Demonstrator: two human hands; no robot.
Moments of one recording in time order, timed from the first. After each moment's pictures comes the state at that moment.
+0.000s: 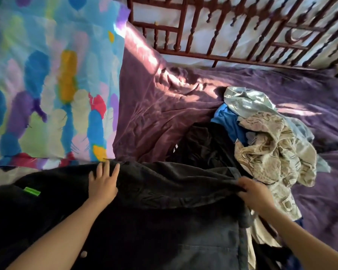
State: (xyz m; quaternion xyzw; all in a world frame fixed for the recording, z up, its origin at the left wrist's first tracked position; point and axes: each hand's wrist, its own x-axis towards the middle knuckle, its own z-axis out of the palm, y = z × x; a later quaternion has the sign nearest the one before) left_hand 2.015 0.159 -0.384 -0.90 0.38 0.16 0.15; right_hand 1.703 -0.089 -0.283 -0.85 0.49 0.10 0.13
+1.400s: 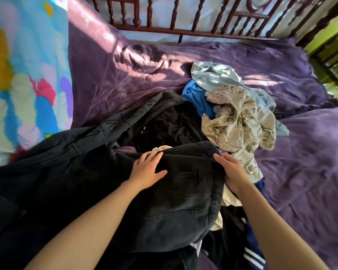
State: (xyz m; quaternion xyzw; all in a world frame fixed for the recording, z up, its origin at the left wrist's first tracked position) left_hand 1.867 0.037 -0.357 -0.78 0.54 0.31 -0.07; right_hand 1.656 -0.092 -0.287 -0.47 0.59 -0.18 0.64
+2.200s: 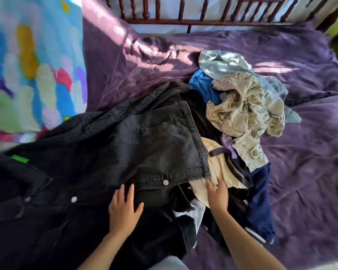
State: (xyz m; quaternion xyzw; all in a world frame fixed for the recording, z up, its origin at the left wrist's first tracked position) left_hand 1.780 0.211 -0.389 -0.90 0.34 0.27 -0.10; right_hand 1.598 0.017 -0.378 -0.55 0.71 -0.09 0.43
